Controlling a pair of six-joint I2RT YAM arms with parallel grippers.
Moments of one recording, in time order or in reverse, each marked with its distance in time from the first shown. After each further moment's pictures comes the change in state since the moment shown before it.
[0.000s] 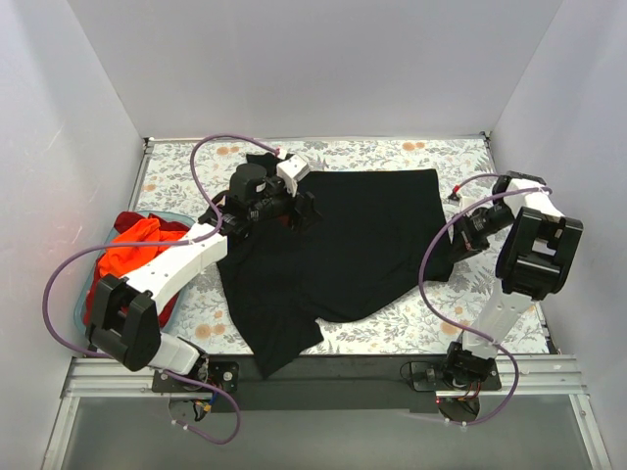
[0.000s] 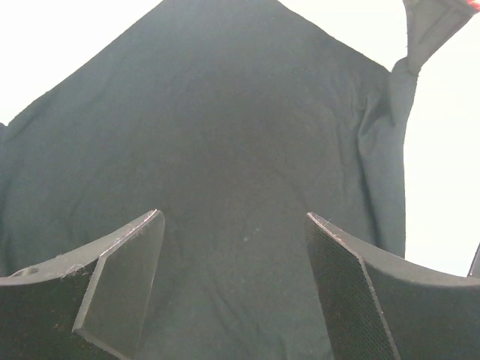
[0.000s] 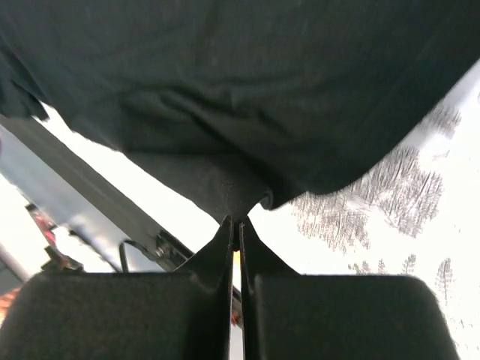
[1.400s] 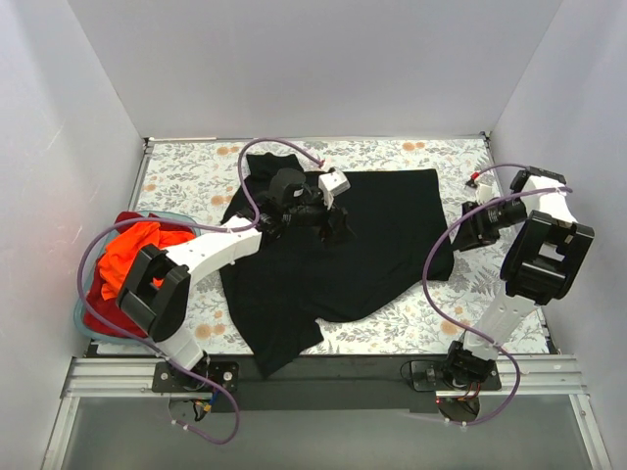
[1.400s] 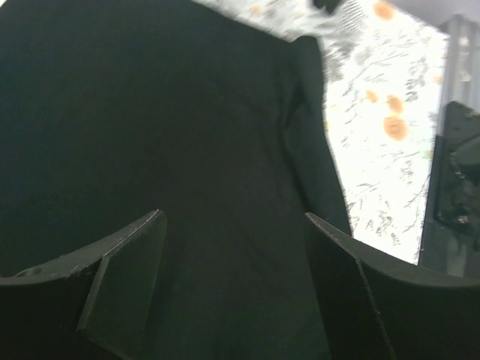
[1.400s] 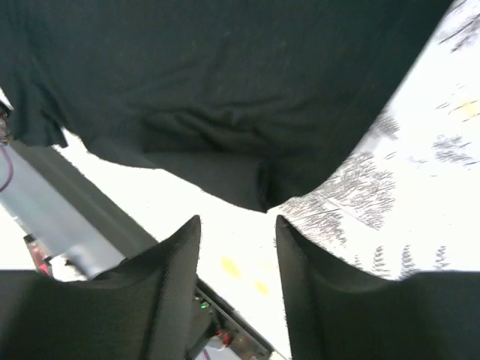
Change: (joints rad) left arm -0.154 0.216 0.090 0.095 0.168 0.005; right arm -0.071 -0.042 0.057 0.011 -0.089 -0.042
